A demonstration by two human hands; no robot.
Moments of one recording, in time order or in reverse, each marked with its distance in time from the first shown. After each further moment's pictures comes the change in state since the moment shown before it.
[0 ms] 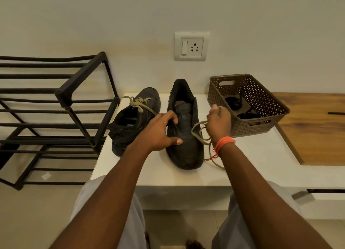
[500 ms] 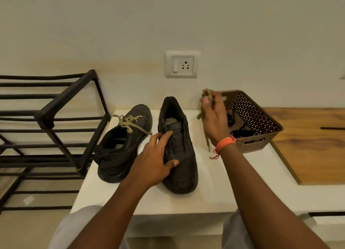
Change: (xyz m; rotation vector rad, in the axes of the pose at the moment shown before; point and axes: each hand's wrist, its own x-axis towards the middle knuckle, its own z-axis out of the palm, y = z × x) left_hand -0.009 0.014 0.022 0.162 0.093 -0.036; right_hand 0.044 -0.031 -0.007 0.033 -0.163 -0.457
